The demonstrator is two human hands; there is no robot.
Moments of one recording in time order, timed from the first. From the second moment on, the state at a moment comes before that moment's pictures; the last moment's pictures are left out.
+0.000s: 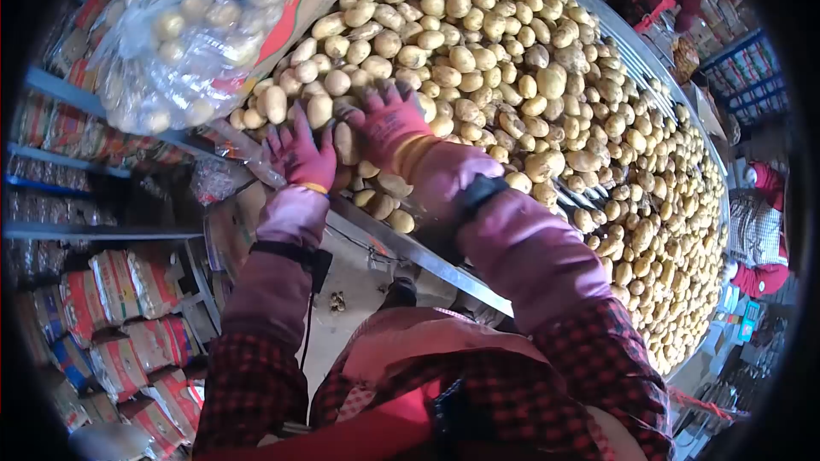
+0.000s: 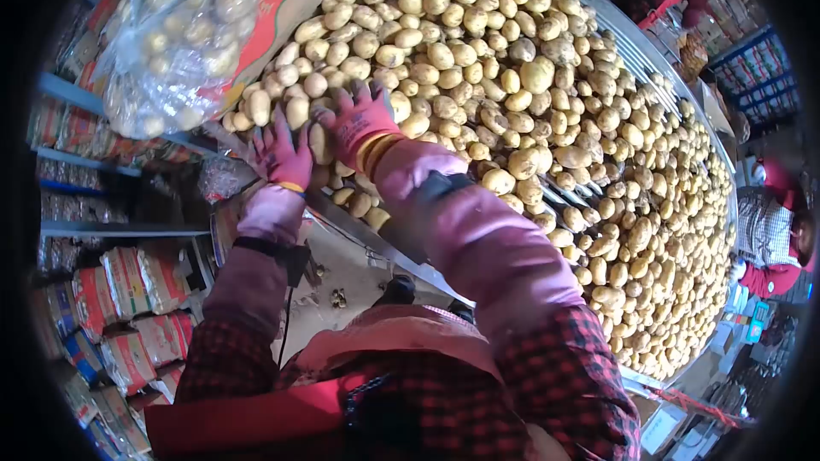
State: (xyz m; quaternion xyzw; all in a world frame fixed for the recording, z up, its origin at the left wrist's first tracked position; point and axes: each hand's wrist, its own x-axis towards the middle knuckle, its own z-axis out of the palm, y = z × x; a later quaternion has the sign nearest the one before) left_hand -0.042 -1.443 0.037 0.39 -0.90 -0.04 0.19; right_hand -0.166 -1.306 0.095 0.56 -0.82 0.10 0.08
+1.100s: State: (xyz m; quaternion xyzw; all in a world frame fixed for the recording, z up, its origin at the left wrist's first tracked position) left_hand -0.140 -0.988 0.075 -0.24 -0.95 -0.18 0.07; right_hand -0.202 -0.655 0.065 0.03 -0.96 0.13 0.24
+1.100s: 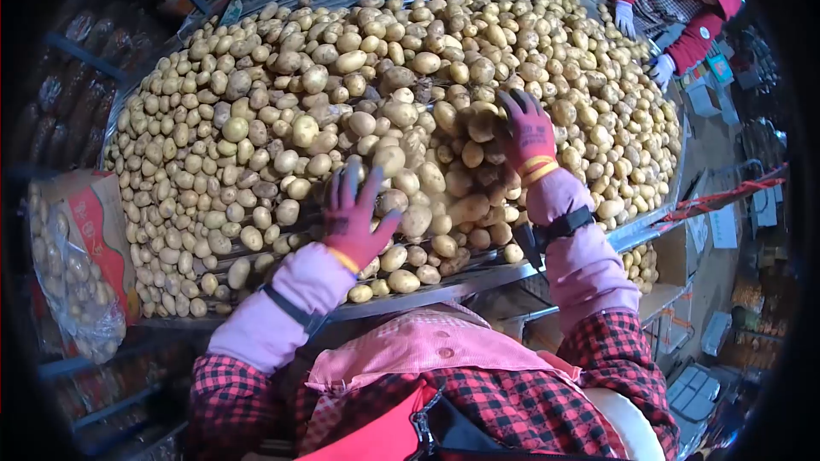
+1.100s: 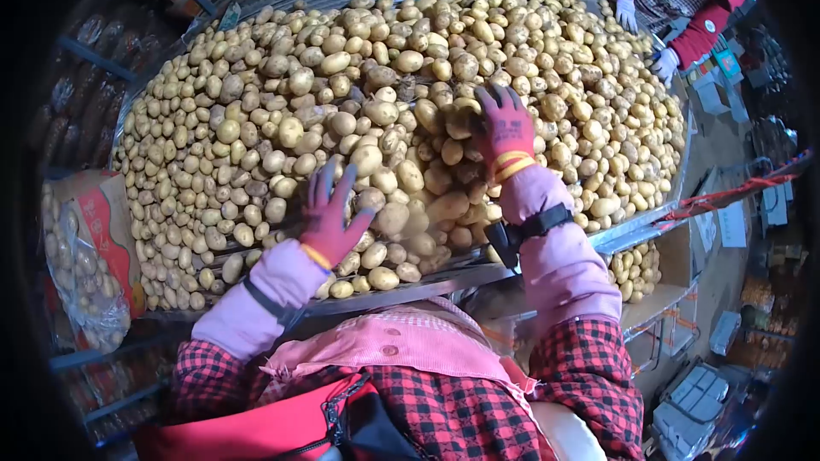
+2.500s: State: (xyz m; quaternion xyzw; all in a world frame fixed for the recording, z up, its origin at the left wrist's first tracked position) left_hand -0.058 -1.201 0.053 -0.14 -0.97 -0.16 0.15; right_hand -0.221 -0.675 0.113 0.00 -0.65 0.74 -0.16
